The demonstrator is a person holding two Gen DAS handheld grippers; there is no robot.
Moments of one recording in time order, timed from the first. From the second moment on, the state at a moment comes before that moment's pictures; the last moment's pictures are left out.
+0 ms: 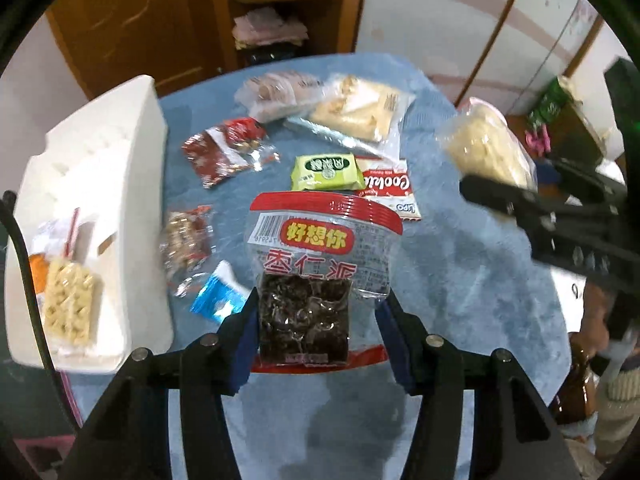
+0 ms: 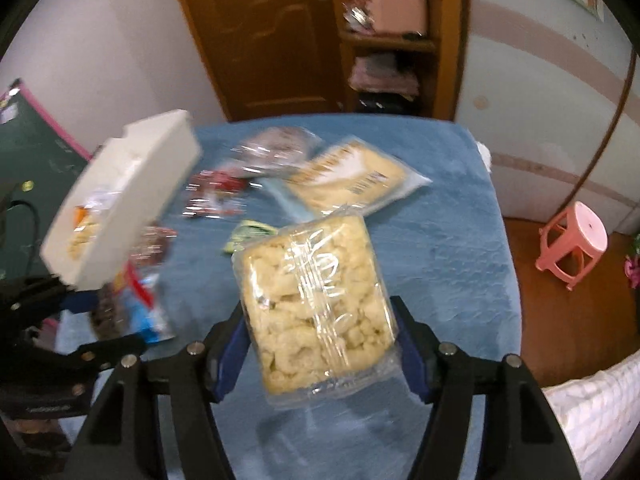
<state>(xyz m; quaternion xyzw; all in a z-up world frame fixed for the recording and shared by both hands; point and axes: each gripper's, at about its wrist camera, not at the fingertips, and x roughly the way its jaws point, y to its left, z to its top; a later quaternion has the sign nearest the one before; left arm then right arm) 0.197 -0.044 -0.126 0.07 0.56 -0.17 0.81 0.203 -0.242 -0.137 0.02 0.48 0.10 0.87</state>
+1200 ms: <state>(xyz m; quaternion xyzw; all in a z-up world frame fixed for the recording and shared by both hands) 0.213 0.162 0.055 0.05 0.41 0.03 0.91 0.254 0.005 0.087 -0.01 0.36 0.19 0.91</state>
